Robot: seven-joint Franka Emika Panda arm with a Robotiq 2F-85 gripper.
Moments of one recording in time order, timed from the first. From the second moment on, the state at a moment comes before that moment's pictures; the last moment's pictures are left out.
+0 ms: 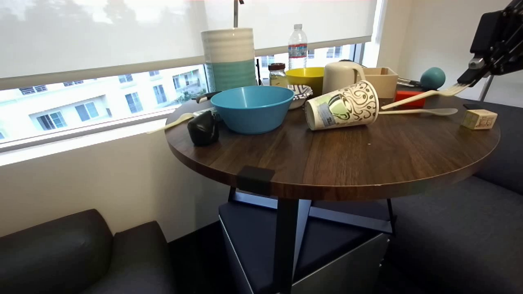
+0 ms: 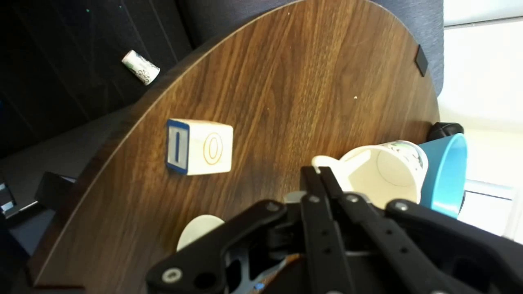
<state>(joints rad) -0.26 -0.72 -0.34 -2.74 0.54 1.86 -0.25</state>
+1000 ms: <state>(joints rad) -0.34 -0.72 -0.39 -2.75 0.48 1.84 -0.22</state>
